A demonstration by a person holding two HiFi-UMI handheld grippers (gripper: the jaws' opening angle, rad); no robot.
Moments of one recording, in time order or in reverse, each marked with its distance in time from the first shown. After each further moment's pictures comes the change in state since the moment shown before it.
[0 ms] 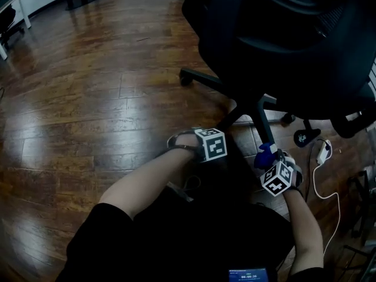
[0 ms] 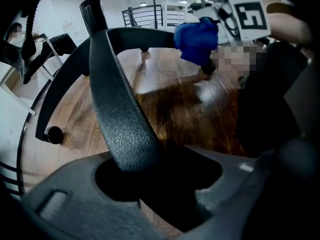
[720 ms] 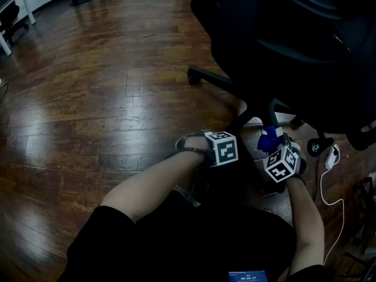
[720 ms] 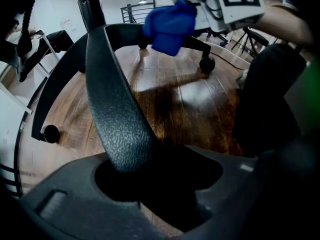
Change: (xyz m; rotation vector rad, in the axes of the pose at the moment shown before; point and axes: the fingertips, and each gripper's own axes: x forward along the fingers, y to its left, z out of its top) left arm 0.000 -0.004 0.002 -0.004 0.027 -0.040; right arm 0.025 -0.063 0.058 0.041 -0.067 -0.106
